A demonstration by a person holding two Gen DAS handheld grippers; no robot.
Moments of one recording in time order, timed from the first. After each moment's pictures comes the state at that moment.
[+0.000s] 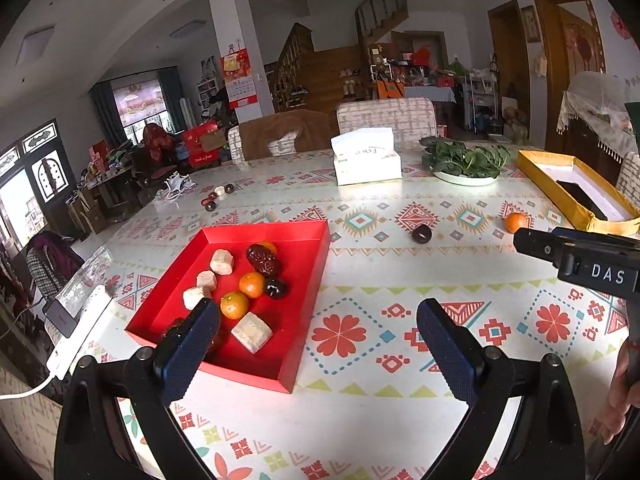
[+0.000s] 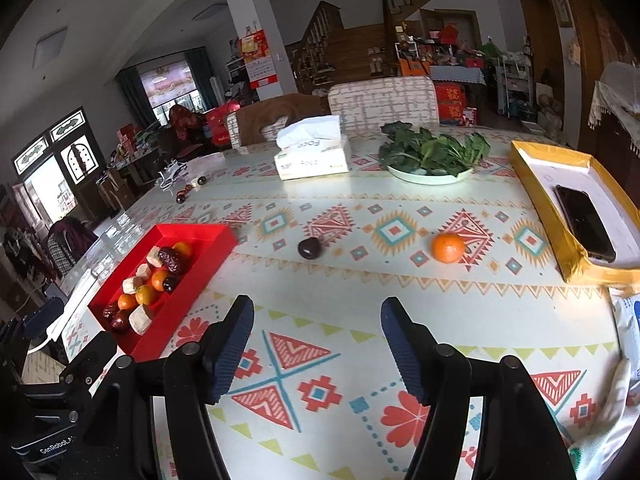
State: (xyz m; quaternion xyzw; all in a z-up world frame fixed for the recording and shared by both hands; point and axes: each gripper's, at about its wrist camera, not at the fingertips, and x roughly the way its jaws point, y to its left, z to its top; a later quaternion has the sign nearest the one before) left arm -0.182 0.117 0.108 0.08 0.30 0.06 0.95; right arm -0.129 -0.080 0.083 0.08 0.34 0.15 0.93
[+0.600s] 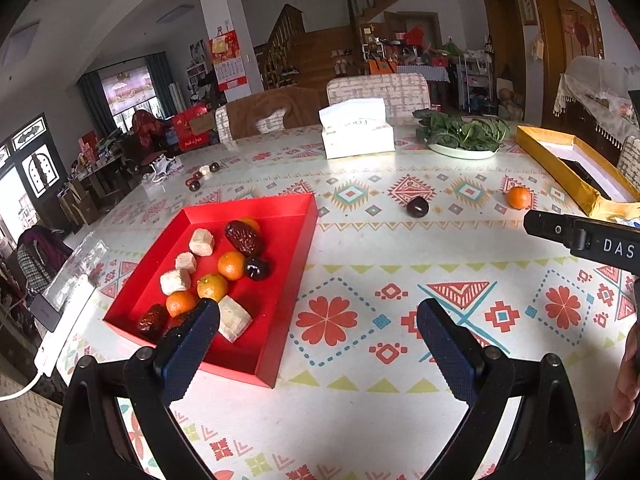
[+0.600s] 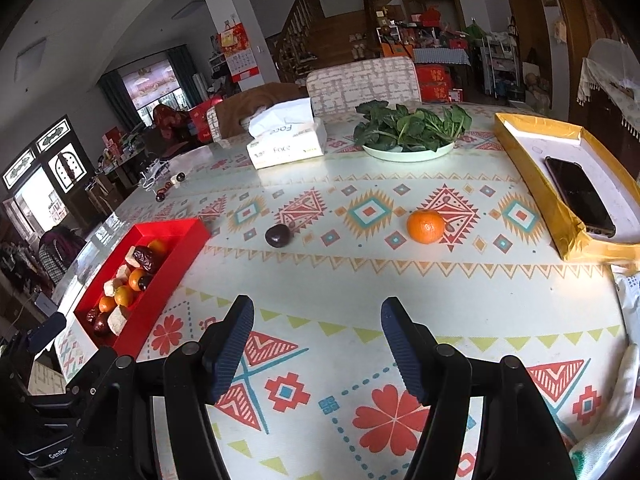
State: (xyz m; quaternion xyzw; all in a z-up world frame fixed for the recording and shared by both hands) left arm -0.162 0.117 0.081 0.08 0.33 0.05 0.94; right arm -0.113 -0.099 0.061 0.10 0.37 0.13 0.92
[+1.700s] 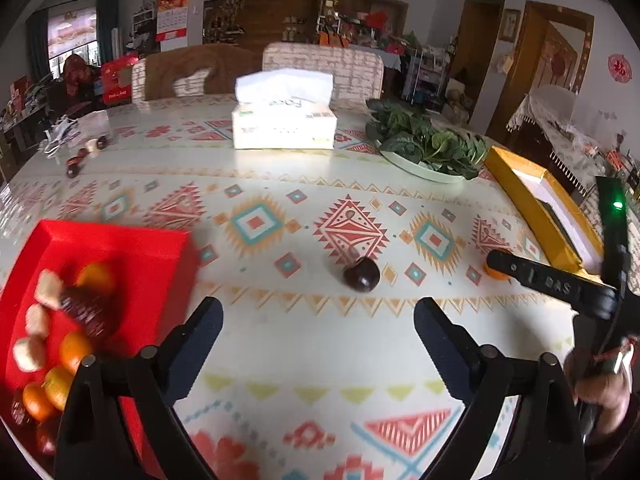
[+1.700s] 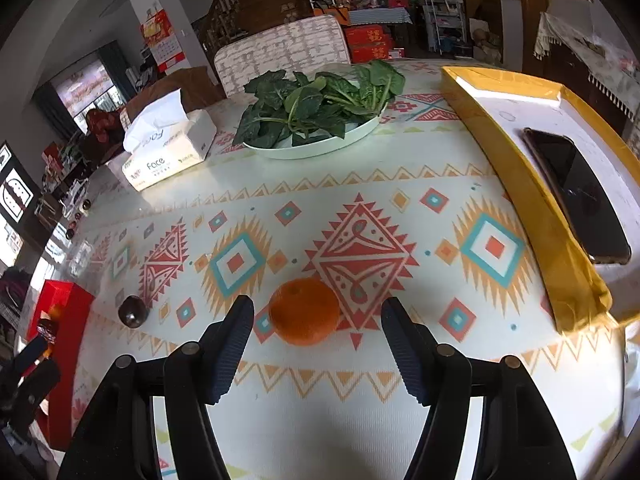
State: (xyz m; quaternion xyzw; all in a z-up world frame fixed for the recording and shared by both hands) left arm -0.002 0.098 0.053 -0.02 0.40 -0.09 0.91; right arm 0.013 -0.163 0.018 0.12 0.43 0.03 0.89
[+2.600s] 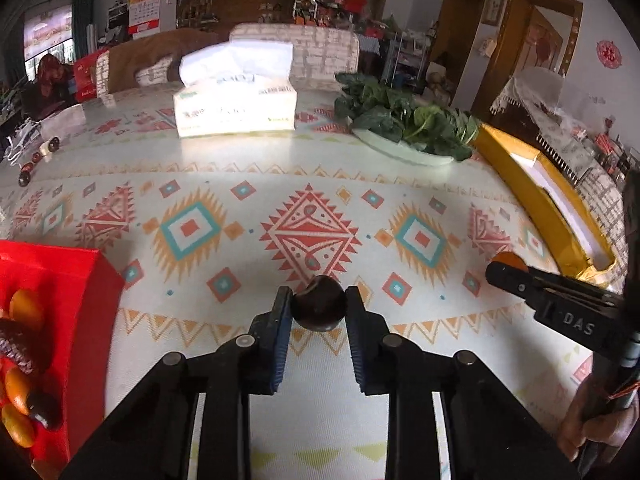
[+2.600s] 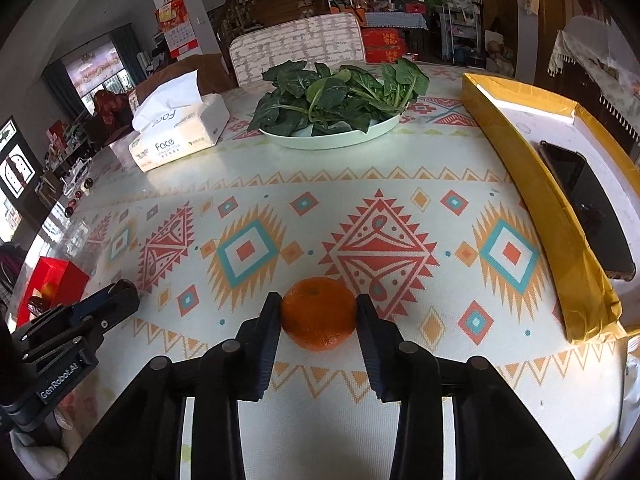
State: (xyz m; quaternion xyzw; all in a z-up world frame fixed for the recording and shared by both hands) left arm 0.029 0.068 0.031 -0.02 0.41 -0.13 0.90; right arm 0.014 -0.153 0.014 0.10 0.44 0.04 0.89
